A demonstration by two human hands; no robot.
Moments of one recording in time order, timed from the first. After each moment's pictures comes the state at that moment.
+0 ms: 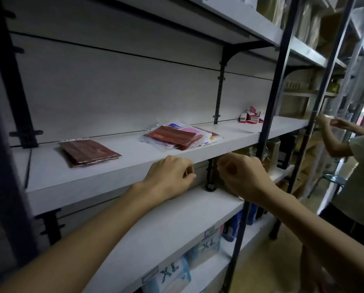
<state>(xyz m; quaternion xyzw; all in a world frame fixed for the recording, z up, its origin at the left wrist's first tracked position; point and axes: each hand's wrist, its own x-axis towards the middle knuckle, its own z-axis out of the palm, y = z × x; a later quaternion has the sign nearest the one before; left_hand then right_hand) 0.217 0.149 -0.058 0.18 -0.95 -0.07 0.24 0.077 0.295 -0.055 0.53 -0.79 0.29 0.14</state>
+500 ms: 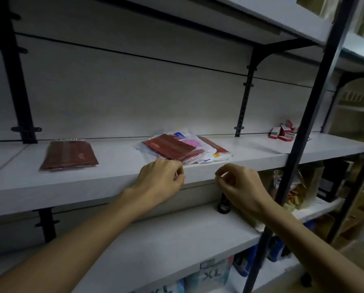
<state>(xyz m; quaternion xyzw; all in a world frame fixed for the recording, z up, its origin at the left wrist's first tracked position) 0.116 0.131 -0.058 0.34 -0.89 -0.03 0.30 -0.060 0.247 -0.059 0.60 -0.73 0.34 0.05</state>
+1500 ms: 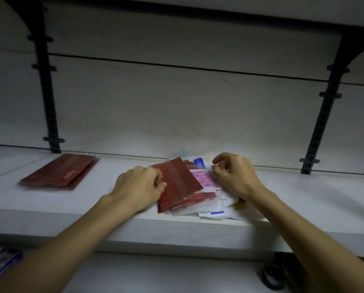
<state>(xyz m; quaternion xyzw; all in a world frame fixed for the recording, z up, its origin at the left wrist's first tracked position) 0.044 0.017 -0.056 0.59 -0.76 0.09 0.25 -0.198 0.006 -0.037 0.71 -0.60 0.37 0.01</state>
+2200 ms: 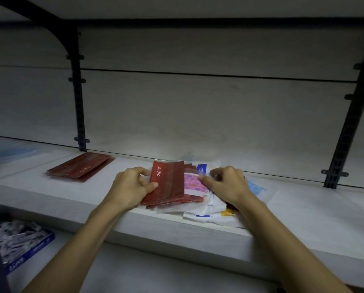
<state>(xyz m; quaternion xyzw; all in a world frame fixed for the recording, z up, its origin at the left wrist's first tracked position) 0.034 0.037 -0.066 0.65 -0.63 -0.07 0.42 -0.213 -0.022 -0.060 0.72 -0.62 0.29 -0.07</state>
